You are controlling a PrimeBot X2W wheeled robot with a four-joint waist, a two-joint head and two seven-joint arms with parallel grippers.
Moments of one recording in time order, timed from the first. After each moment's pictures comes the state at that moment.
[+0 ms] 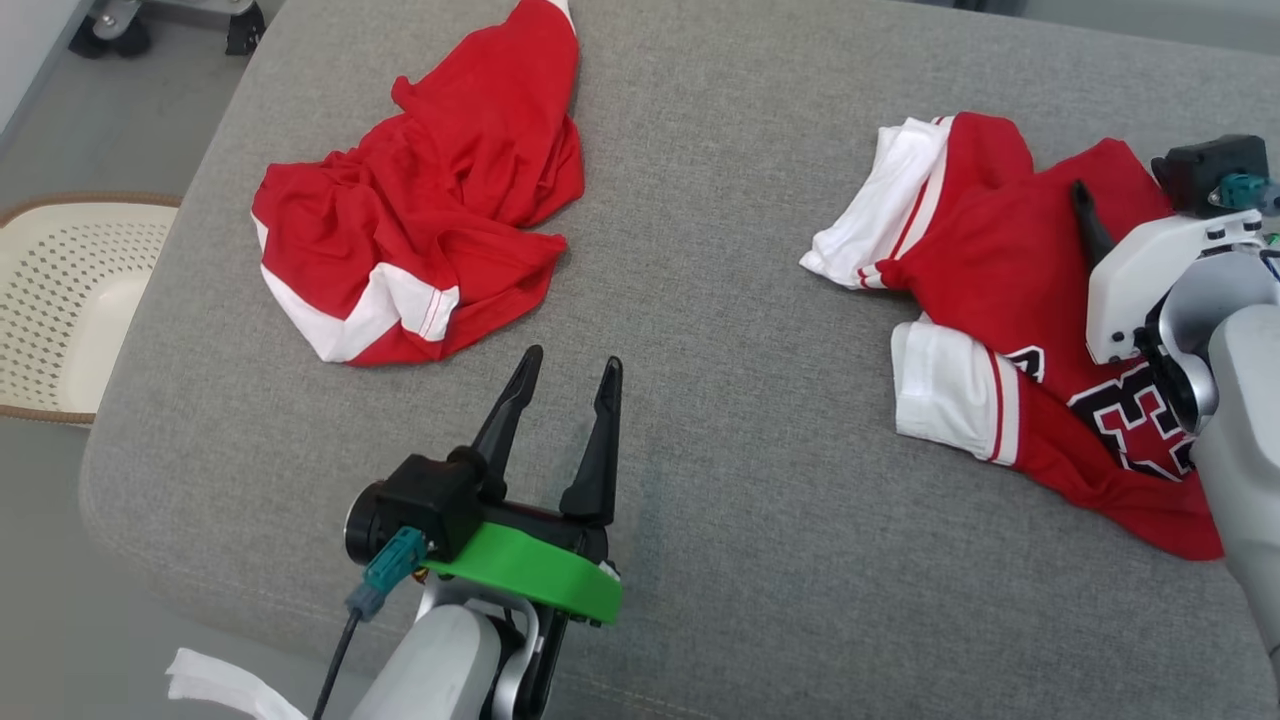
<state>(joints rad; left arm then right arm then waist) -0.26 0.05 -0.49 0.17 -0.46 0.03 -0.26 -0.70 -0.34 0.10 0.67 0.07 0.13 0.10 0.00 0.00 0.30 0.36</state>
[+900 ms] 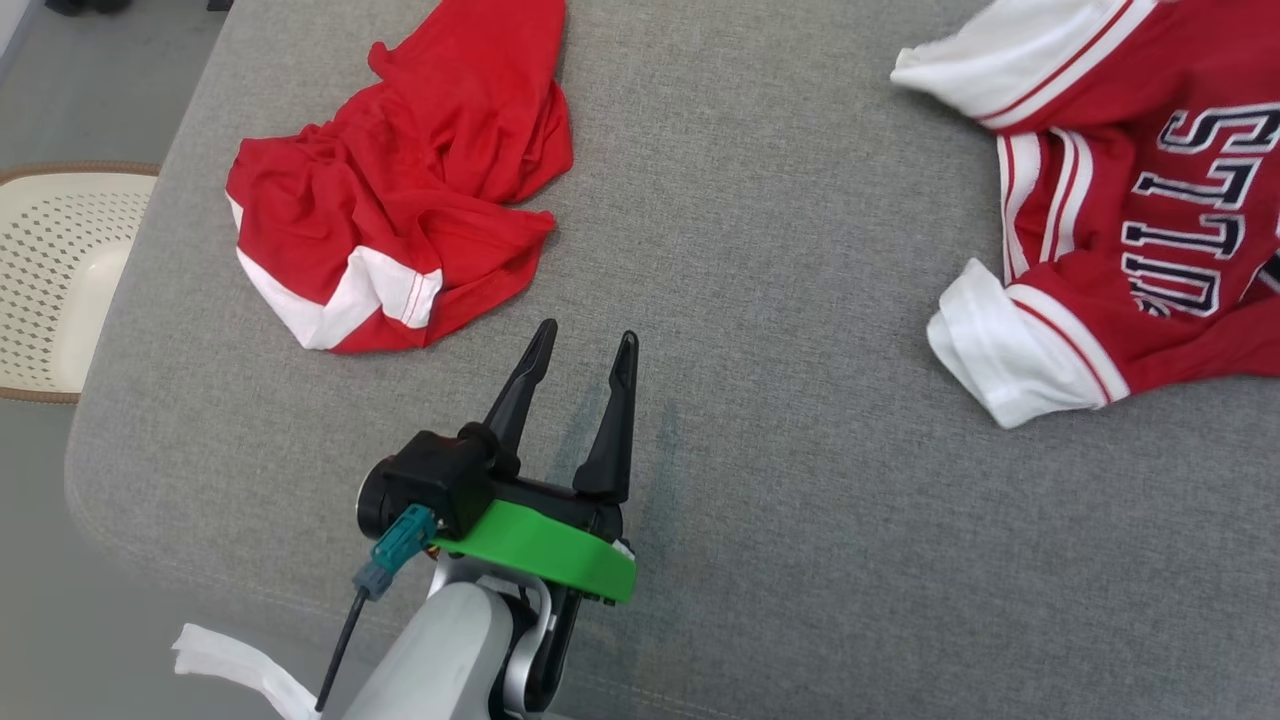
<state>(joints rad) -0.30 0.05 -0.53 0.16 -0.49 0.05 -0.26 -1.03 -0.57 -0.01 0.82 0.21 0.13 0.05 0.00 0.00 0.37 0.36</state>
